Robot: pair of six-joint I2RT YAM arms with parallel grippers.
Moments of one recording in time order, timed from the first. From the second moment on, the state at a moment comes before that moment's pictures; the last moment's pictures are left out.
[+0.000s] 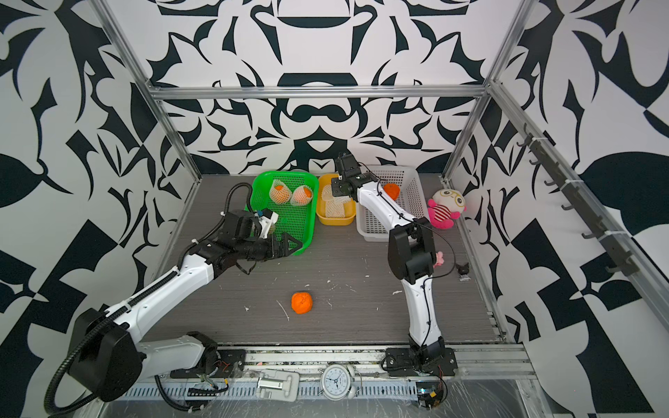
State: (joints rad) left arm -0.47 1.25 0.88 -0.37 0.52 -0.59; right arm 0.42 2.19 2.01 -0.60 0.15 0.21
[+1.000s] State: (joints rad) left arm -0.46 1.24 0.86 -0.36 0.55 -0.59; right arm 0.45 2.52 2.38 -0.73 0.44 0.13
